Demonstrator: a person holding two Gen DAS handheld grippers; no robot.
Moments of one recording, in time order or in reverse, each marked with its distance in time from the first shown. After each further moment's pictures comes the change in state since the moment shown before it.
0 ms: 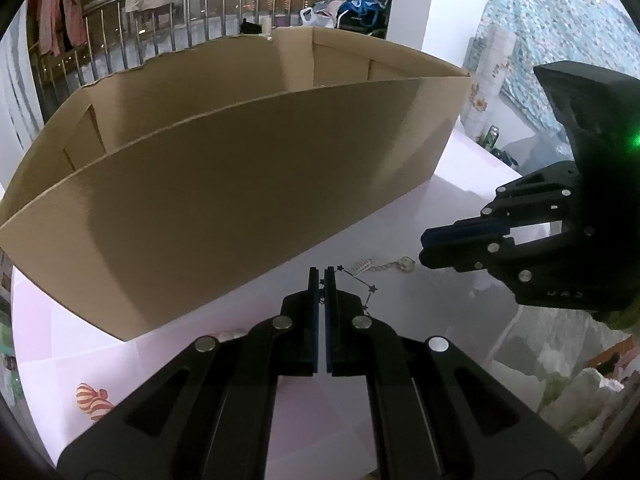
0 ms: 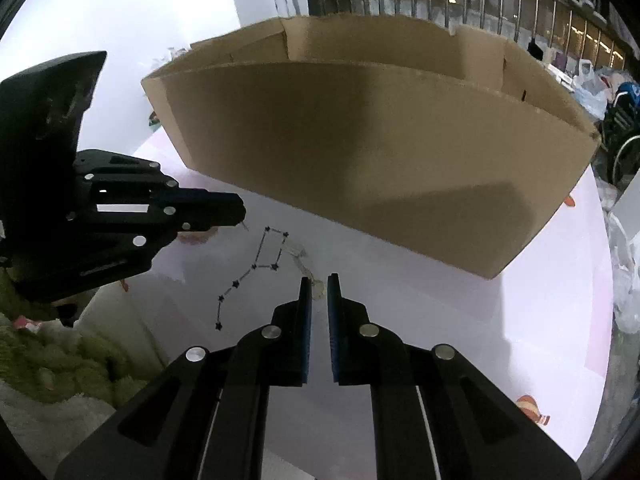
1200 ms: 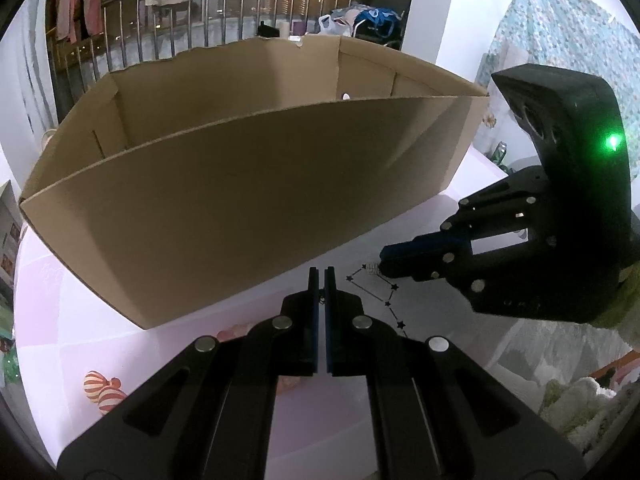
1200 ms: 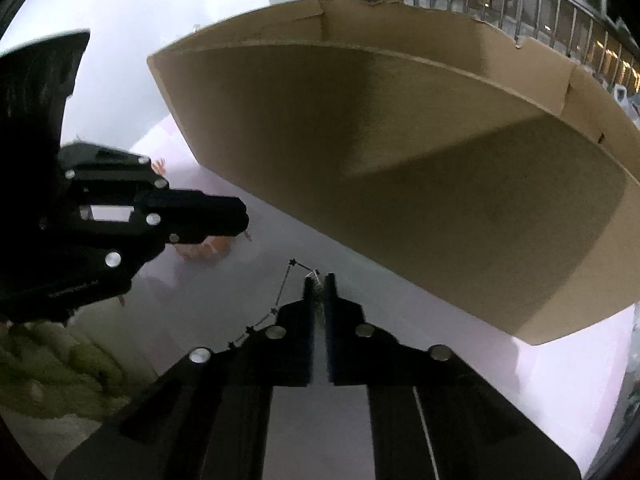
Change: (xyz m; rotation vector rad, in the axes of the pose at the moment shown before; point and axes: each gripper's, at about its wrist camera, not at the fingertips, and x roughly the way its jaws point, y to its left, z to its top) left arm -0.015 0.013 -0.010 -0.068 -0.033 0.015; right arm 0.039 0.014 0.037 -0.075 0.023 0.078
